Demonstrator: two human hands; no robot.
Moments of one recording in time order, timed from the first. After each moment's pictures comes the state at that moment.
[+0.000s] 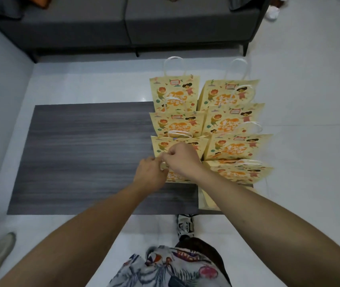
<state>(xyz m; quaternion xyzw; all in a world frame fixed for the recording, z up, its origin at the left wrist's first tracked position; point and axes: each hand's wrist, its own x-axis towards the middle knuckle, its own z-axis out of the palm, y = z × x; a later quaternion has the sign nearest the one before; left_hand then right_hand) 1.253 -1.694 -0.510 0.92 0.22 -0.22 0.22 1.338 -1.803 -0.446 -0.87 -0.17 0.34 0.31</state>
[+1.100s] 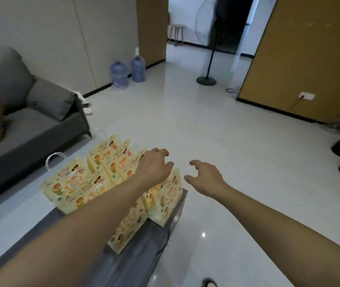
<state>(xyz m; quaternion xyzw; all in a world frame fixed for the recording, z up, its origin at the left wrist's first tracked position) 1.226 -1.813 -0.310 0.90 -0.36 -0.08 0.22 1.093 -1.946 -0.303 -0.92 0.29 0.03 0.26</state>
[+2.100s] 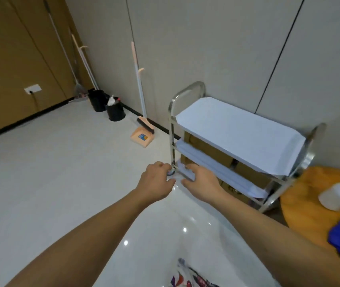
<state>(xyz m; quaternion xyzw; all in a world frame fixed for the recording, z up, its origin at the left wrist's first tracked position) 0.578 -2.245 -0.334 0.48 -0.85 -0.20 0.03 0.420 -2.175 -0.345 -0.53 0.78 -0.20 0.27</state>
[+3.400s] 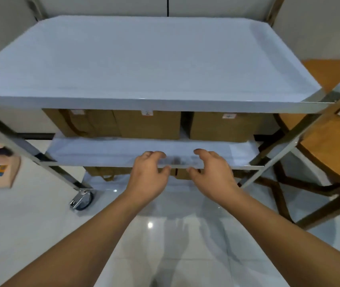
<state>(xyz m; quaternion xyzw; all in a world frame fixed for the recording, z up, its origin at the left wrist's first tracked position) 0.254 -2.466 -0.773 0.23 -0.92 -0.32 0.03 0.180 -2.304 -0.752 -0.19 0.94 -0.23 0.15</state>
